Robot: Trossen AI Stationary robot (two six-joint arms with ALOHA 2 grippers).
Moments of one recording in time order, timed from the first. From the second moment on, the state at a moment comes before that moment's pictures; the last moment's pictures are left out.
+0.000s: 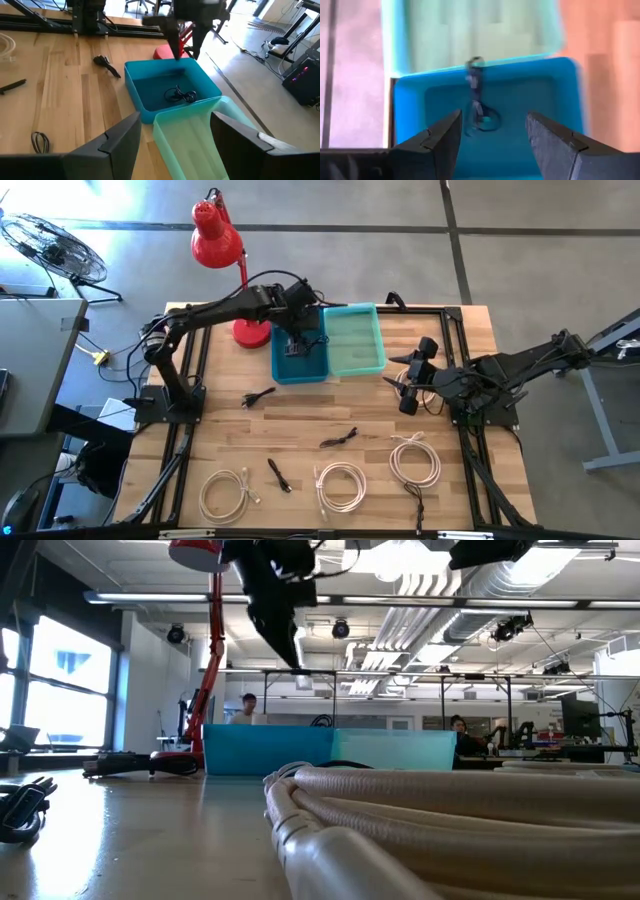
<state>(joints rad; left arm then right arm) 0.41 1.74 1.63 -0.93 0.02 0.46 0.32 0.94 0.90 -0.50 0.70 0.13</state>
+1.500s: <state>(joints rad) -0.48 1.50 1.77 -1.57 -0.74 -0.15 0.04 1.42 0.66 -0.85 0.15 0.60</state>
